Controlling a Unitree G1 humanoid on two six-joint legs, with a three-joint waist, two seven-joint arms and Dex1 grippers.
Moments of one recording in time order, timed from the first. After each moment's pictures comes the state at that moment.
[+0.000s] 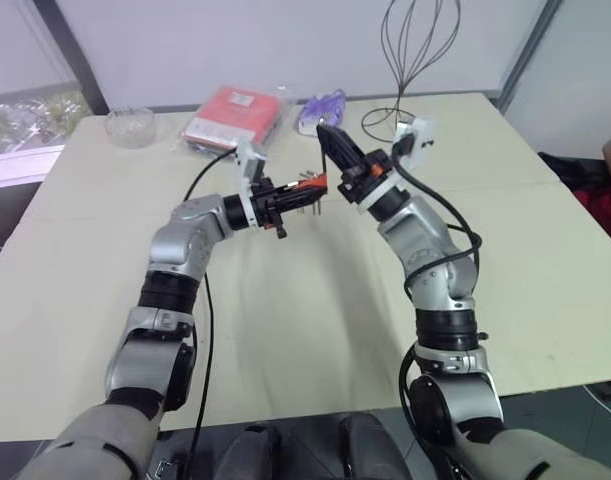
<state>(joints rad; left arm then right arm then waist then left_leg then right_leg) -0.86 0.28 0.02 0.44 -0.47 0.38 -1.09 -0.71 -0.03 -0.13 0.01 0.55 0.40 0.50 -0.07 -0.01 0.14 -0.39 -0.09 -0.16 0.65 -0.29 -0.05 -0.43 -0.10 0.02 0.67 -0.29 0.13</state>
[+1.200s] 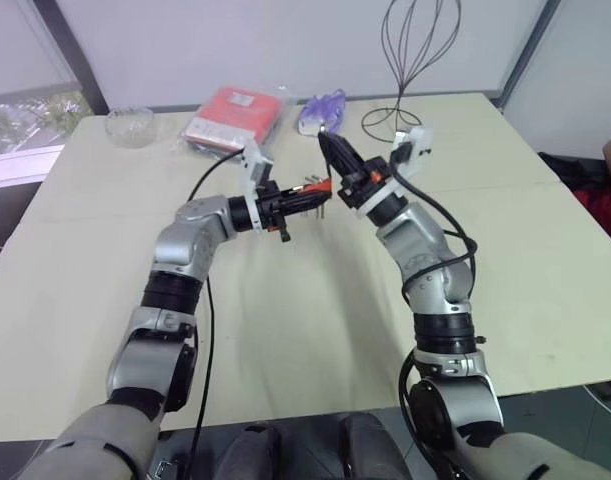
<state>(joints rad) -0.86 0.27 -0.01 0.43 -0.43 0.37 -1.10 -0.69 -0.03 -0.13 0.03 0.55 0.37 0.49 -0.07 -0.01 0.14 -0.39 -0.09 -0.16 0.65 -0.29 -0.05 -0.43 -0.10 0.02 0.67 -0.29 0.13</state>
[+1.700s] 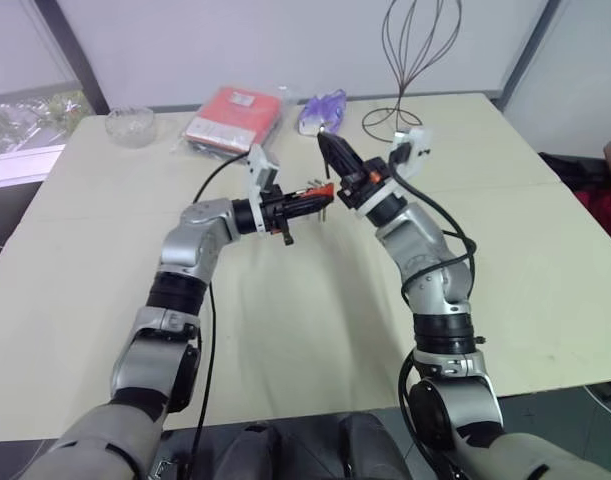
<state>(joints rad) -0.87 0.25 -0.02 0.47 -0.40 0.32 -1.10 -0.69 -0.03 -0.12 0.03 0.56 0.37 0.49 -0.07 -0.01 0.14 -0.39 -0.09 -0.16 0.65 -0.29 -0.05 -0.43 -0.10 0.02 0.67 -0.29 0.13</state>
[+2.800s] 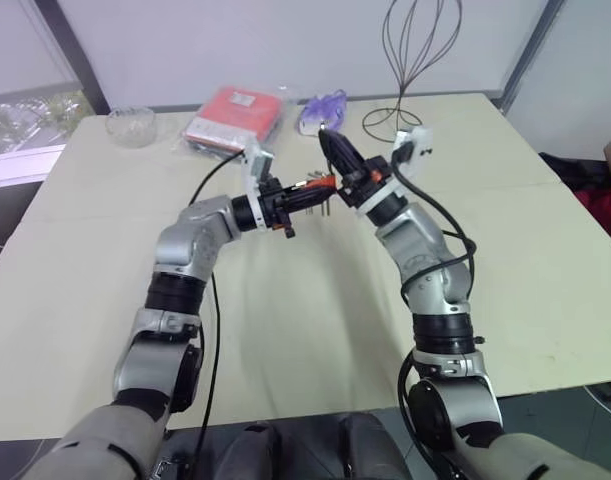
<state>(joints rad) -0.86 0.23 0.05 0.40 -0.52 0.50 -1.04 -0.69 -0.02 -0.12 0.04 0.57 0.34 0.49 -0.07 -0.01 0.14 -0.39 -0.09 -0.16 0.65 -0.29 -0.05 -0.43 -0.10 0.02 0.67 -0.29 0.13</state>
